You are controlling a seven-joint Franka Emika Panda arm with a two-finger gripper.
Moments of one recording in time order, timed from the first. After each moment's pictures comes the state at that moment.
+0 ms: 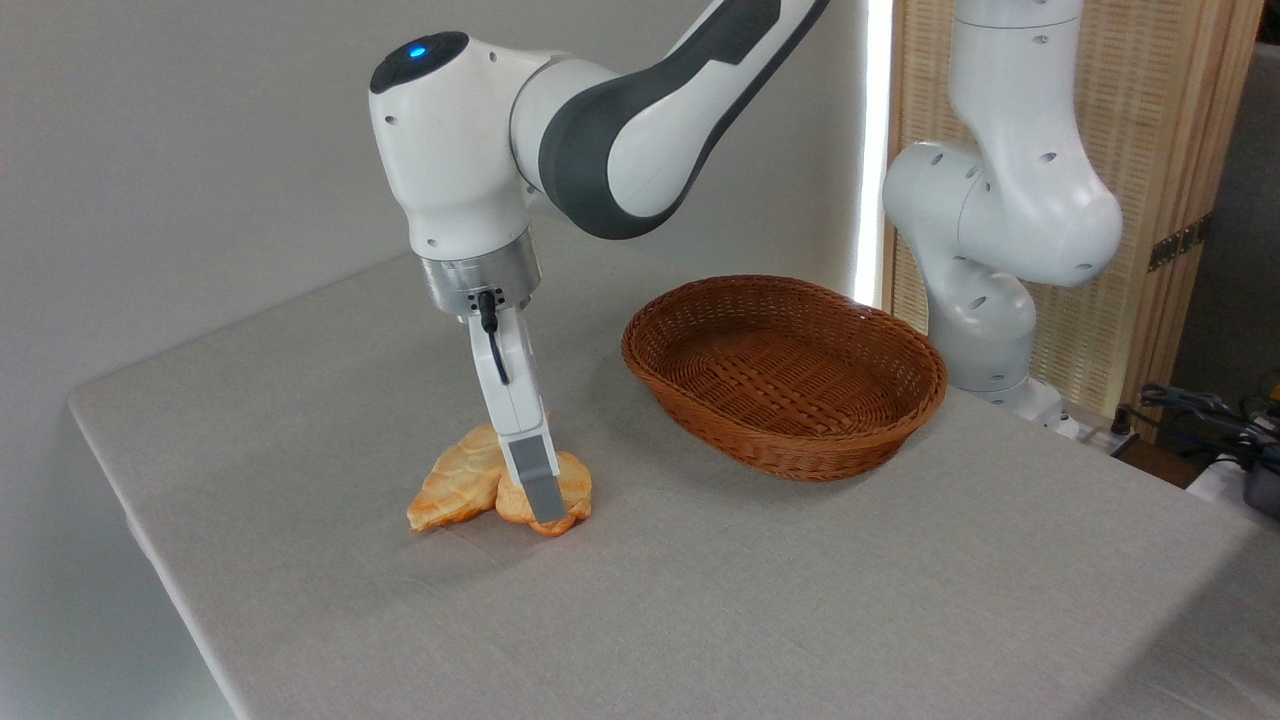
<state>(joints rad) -0.07 -0.01 -0.10 -2.05 -0.03 2.00 1.11</state>
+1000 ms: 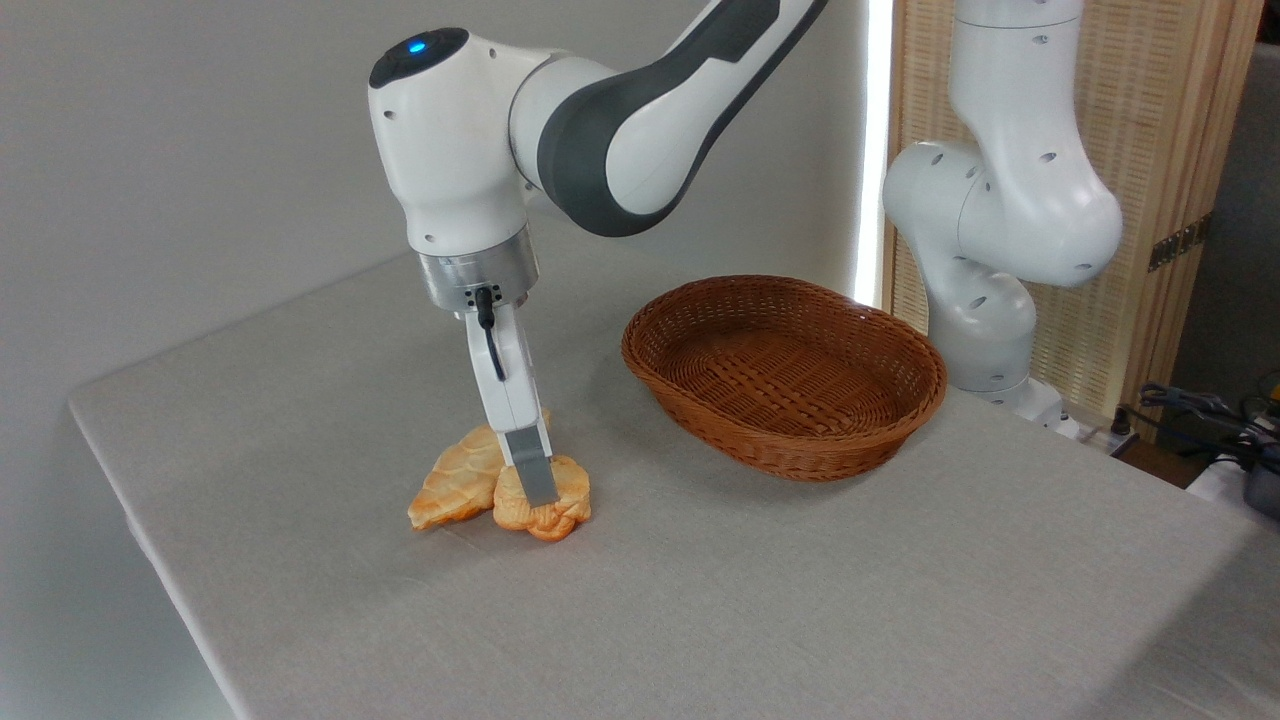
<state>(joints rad) -0.07 -0.01 -0.10 -2.05 -0.03 2.01 1.11</state>
